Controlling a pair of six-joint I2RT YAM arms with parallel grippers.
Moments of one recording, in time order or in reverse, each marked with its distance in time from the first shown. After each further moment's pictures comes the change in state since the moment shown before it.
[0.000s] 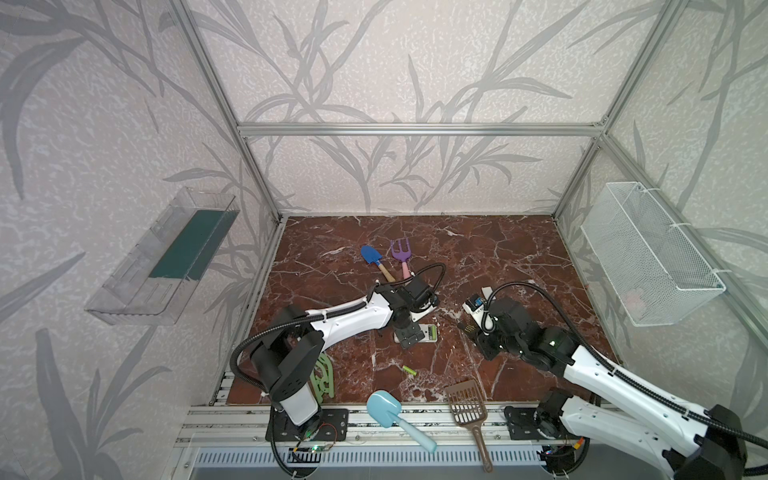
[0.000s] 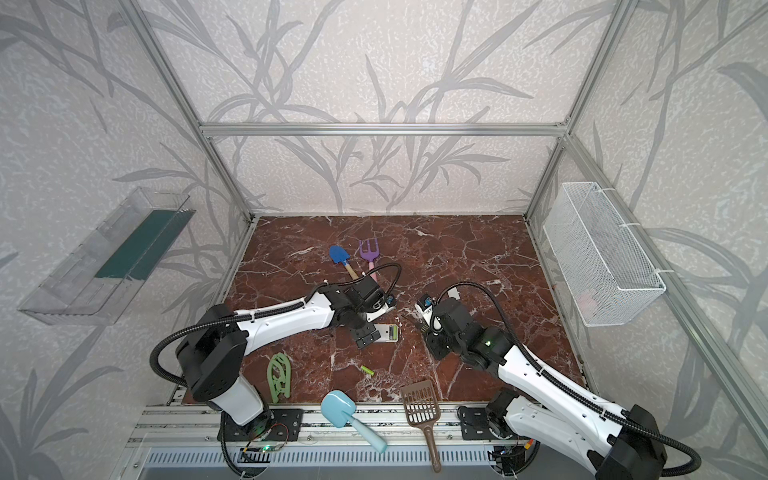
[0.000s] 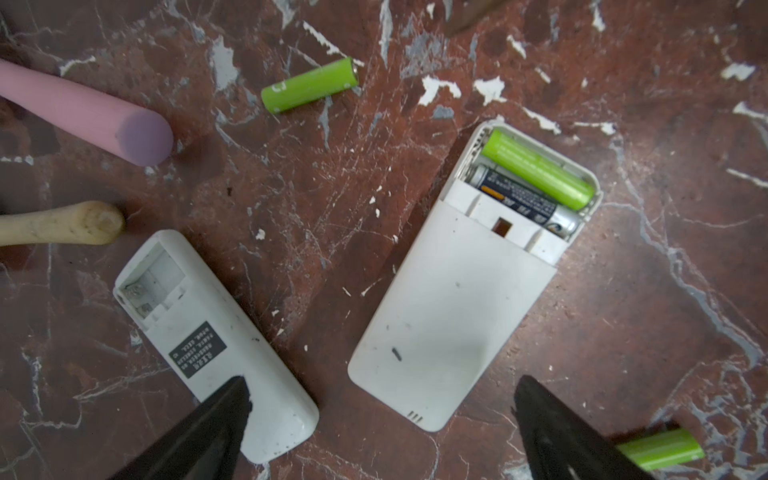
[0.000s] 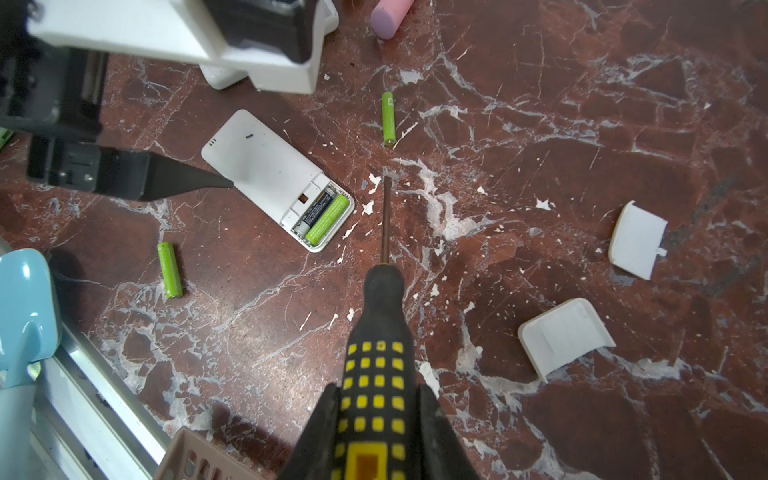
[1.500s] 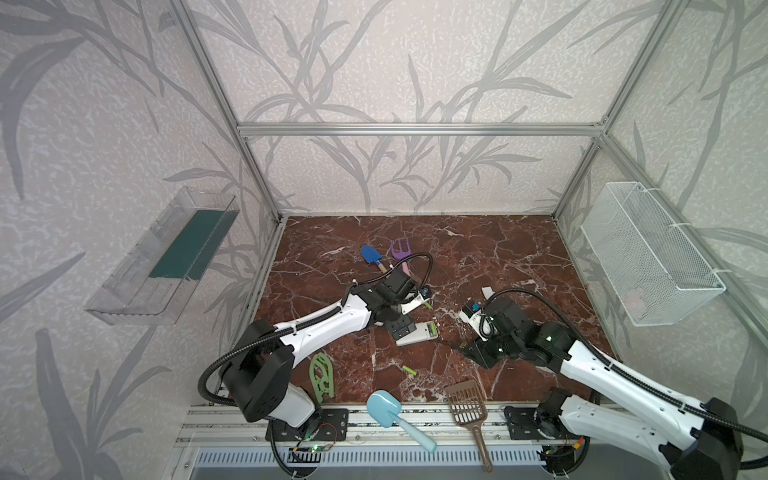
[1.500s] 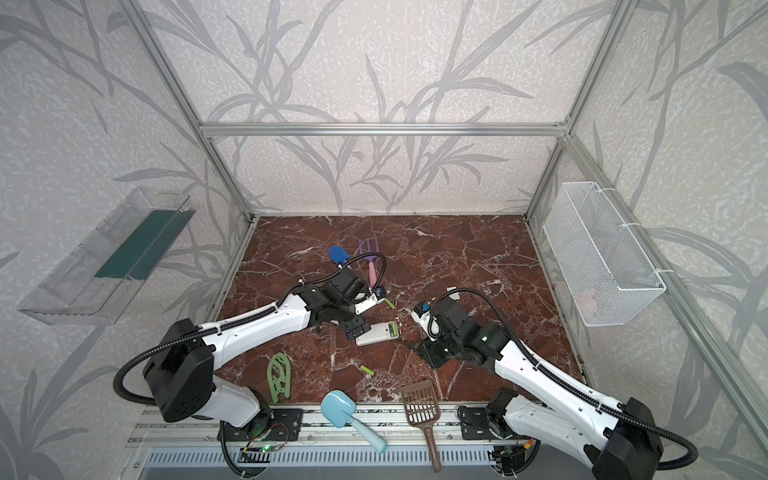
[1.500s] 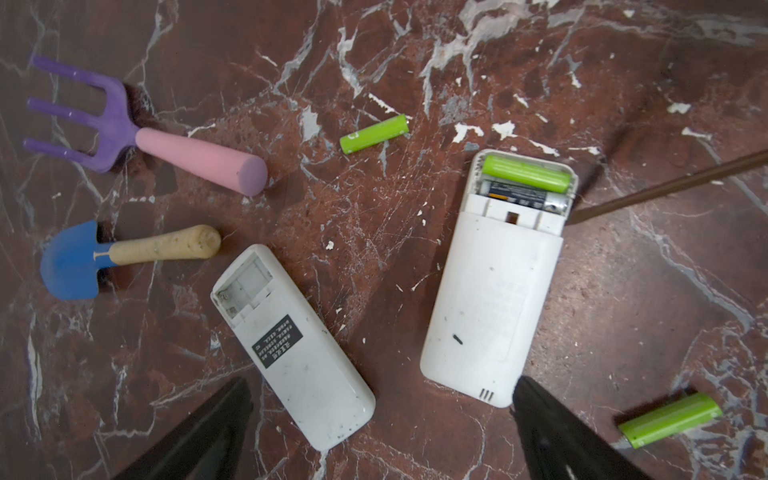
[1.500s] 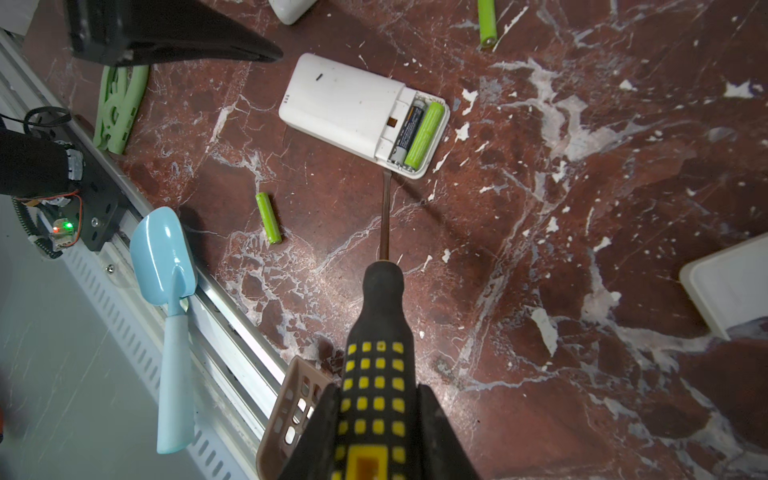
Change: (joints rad) left arm 0.084 -0.180 -0.113 0.119 0.088 0.181; right arm 0.007 0.058 0.048 -0.111 -0.196 0.156
